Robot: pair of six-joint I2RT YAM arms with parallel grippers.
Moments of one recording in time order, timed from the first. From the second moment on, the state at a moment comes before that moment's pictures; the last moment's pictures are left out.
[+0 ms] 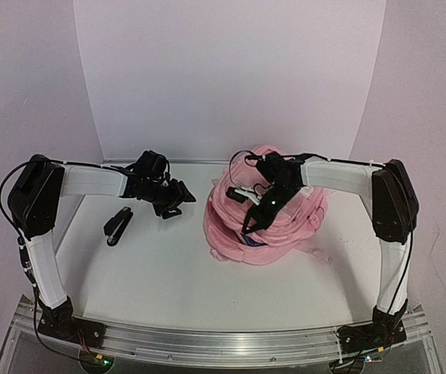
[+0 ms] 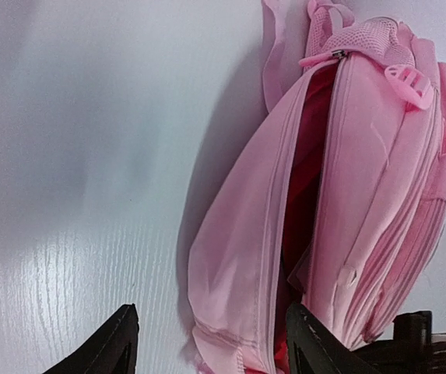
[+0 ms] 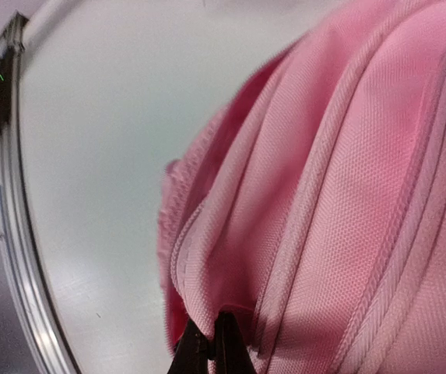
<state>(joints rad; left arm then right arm) -0.55 1.88 1.26 -0.19 0.30 -1.00 0.63 2.06 1.66 -0.85 -0.52 -0.37</state>
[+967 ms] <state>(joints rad) -0.57 2.23 1.79 -0.27 0.54 -0.26 0.30 1.93 1.83 -1.46 -0.43 -0.94</state>
